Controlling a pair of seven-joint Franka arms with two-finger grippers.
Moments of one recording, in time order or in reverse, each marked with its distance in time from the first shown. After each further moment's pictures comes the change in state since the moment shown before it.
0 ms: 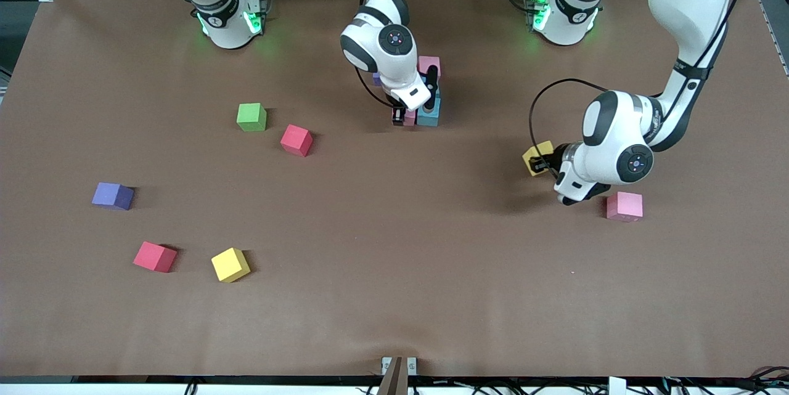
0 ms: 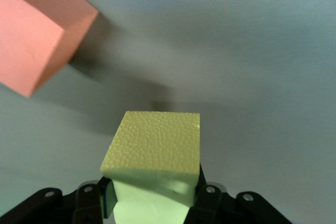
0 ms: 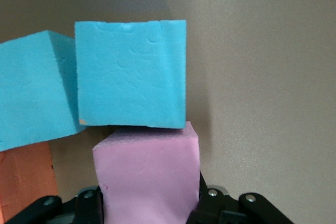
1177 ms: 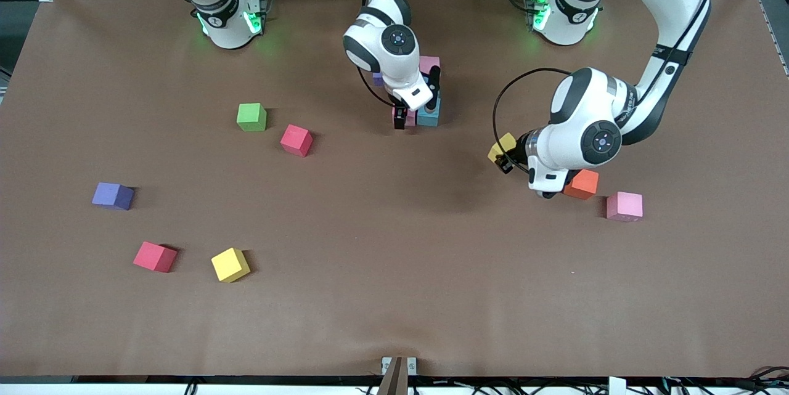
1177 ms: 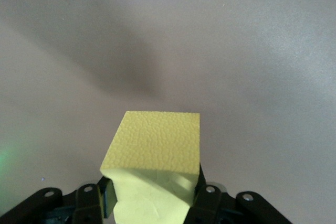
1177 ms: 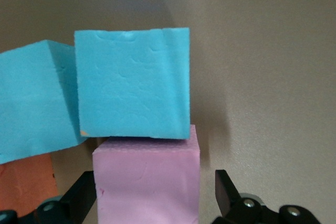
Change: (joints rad) left arm 0.002 -0.032 -0.151 0.069 -0.009 -0.032 -0.445; right arm 0.007 0.010 -0.002 0.018 0.000 -0.009 0.017
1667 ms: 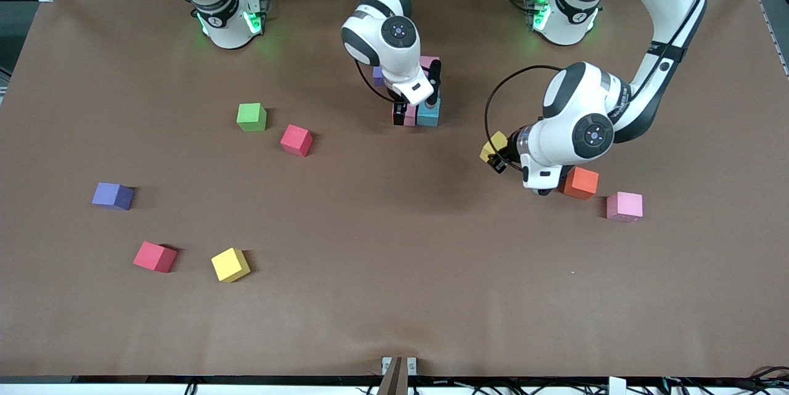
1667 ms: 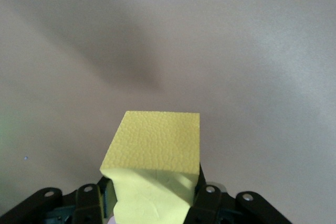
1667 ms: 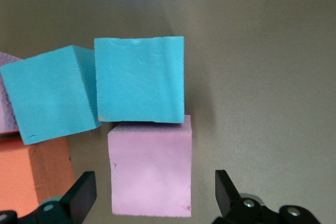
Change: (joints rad) left arm -0.003 -0.002 -0.046 0.032 0.000 -0.005 -0.139; right arm -0.003 -0.059 -0.006 -0.003 0.000 -0.065 -0.007
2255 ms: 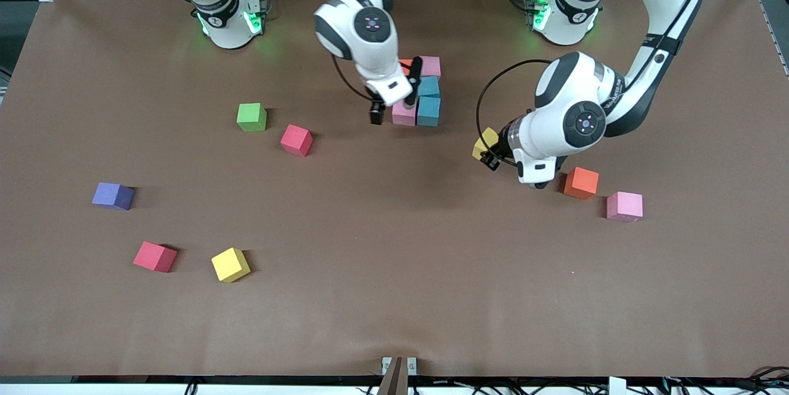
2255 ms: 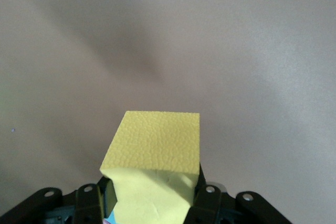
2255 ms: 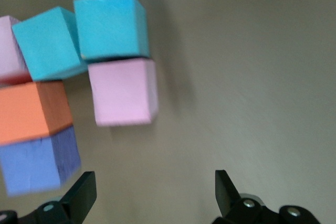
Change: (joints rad) left arm 0.000 -0.020 -0.050 0.011 0.000 -0.002 -0.167; right arm -0.130 -0.214 -0.009 -0.080 0.000 -0.181 -0.025
